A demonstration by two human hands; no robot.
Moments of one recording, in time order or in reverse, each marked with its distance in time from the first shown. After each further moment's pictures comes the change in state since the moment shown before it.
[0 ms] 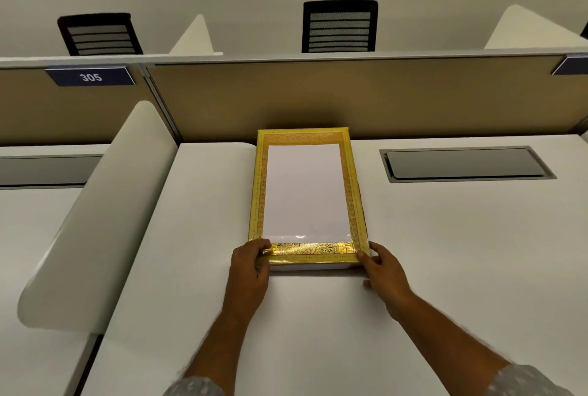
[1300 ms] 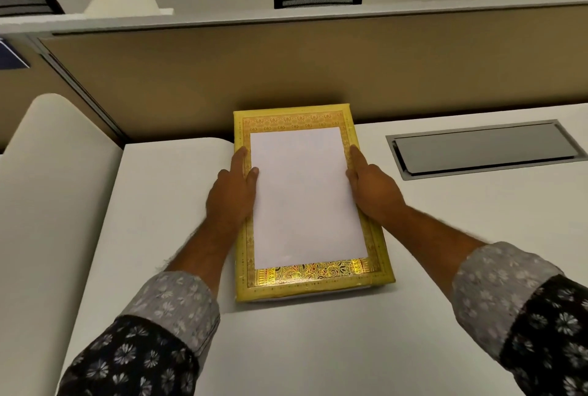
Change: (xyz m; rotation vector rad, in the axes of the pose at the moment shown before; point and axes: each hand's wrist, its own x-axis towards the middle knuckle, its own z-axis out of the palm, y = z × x) left_hand 0.264 -0.002 0.034 0.370 -0.212 -0.149; right_hand 0.212 -0.114 0.033 -0.905 0.110 -0.309
